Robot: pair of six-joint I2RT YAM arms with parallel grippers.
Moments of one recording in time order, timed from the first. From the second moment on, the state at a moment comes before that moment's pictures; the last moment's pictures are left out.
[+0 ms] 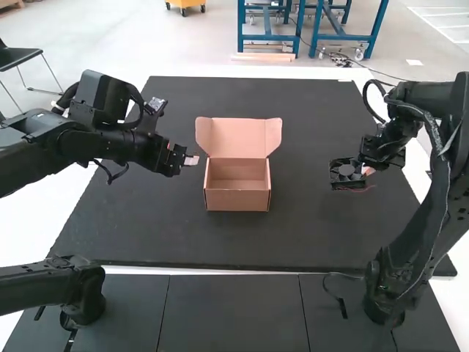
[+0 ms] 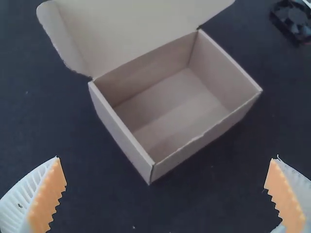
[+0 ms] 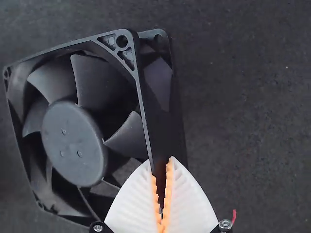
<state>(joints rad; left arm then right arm) -0.46 0.88 0.83 -0.62 0.18 0.02 -0.18 1.59 1.14 -0.88 -0.12 0.08</state>
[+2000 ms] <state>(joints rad) -0.46 0.78 0.73 -0.53 0.10 0.01 0.51 1.21 0.91 -0.81 -0.42 0.51</state>
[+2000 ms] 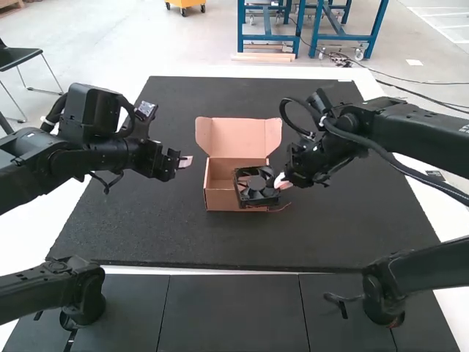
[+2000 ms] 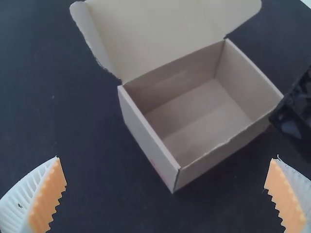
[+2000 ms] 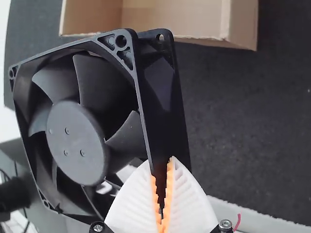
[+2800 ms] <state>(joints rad) -0.46 0.78 0.73 -0.48 0.10 -0.04 0.60 1.48 1.05 -0.59 -0.42 0.59</state>
